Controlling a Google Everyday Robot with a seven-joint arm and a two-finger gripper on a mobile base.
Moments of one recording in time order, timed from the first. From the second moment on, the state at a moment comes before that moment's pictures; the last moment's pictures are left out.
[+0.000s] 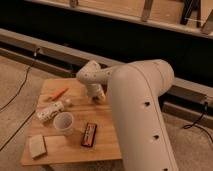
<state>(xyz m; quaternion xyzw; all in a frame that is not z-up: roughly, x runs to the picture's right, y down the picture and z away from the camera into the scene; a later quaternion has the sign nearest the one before) -0.057 0.076 0.904 -0.19 0.23 0.64 0.71</state>
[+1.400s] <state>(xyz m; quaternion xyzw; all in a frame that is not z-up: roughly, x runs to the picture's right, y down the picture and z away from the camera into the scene) -0.057 0.055 0.914 -0.17 0.21 0.66 0.70</state>
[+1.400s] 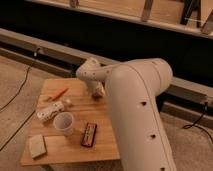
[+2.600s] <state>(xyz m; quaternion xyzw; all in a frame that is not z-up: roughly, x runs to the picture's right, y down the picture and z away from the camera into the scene) -0.050 0.039 0.890 -0.15 0.21 0.65 0.71</state>
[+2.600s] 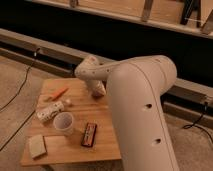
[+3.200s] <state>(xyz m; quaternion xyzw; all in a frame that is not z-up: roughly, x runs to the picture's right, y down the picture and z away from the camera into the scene) -0.061 0.031 0.907 -0.15 0.21 0.64 0.72</state>
